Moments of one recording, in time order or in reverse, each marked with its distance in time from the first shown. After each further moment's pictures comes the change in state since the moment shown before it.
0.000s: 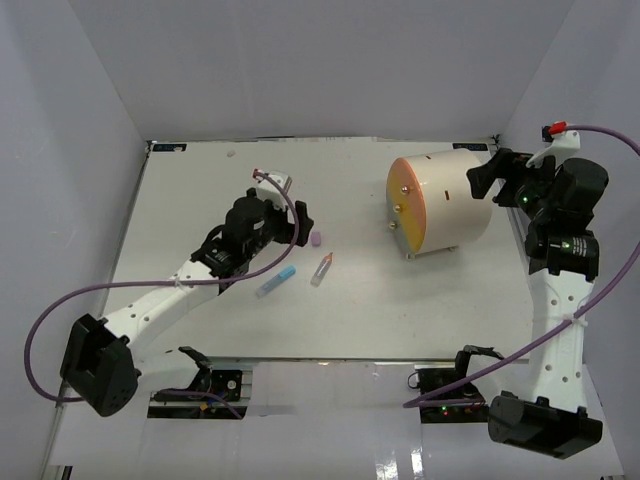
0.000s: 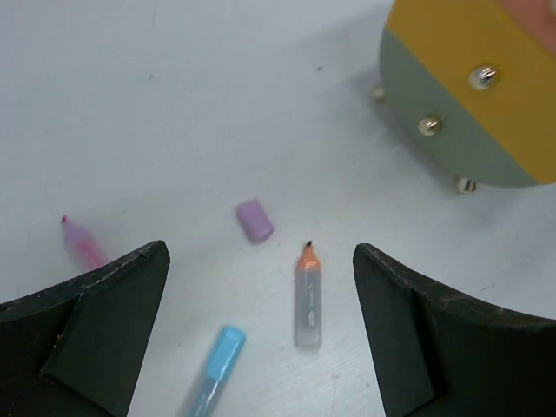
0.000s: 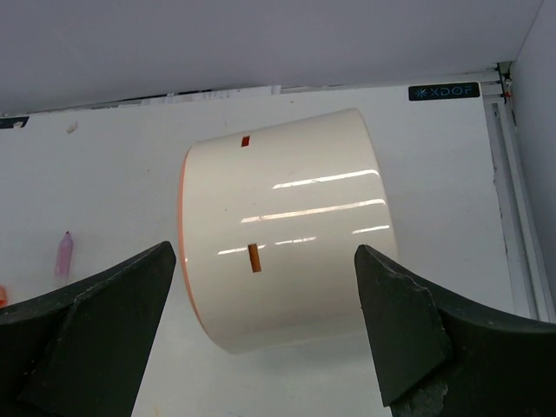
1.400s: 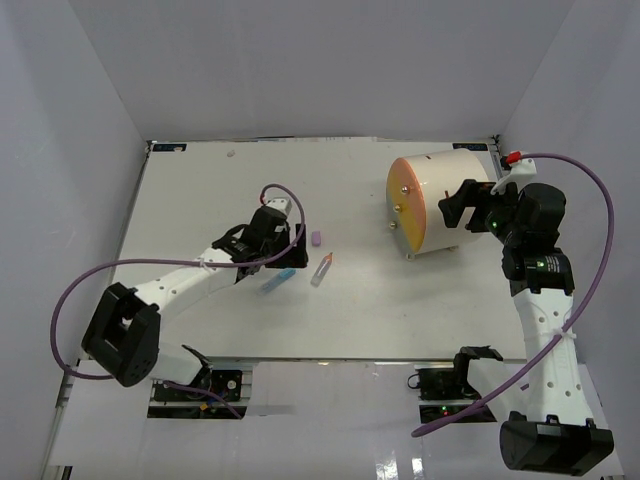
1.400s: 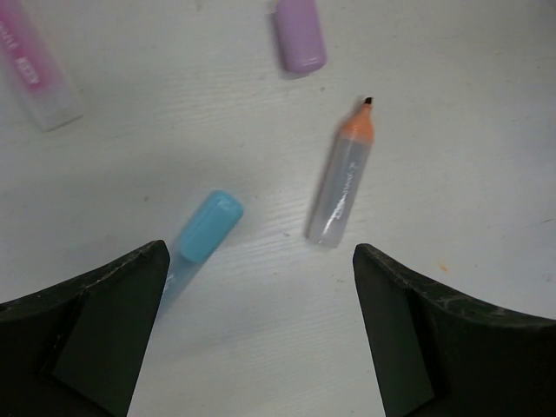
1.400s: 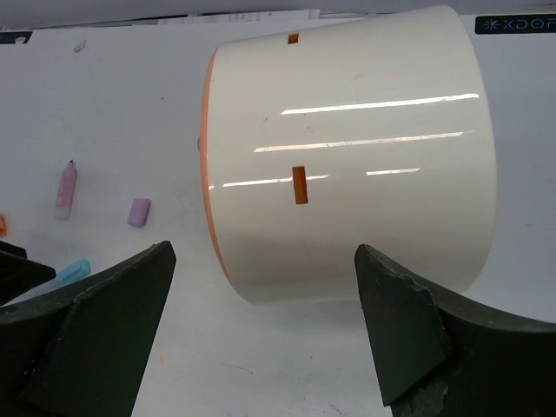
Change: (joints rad) left arm 0.036 0.119 -0.038 -0.382 -0.008 -0.294; right arm 0.167 -0.125 -0.254 0.046 0.059 -0.021
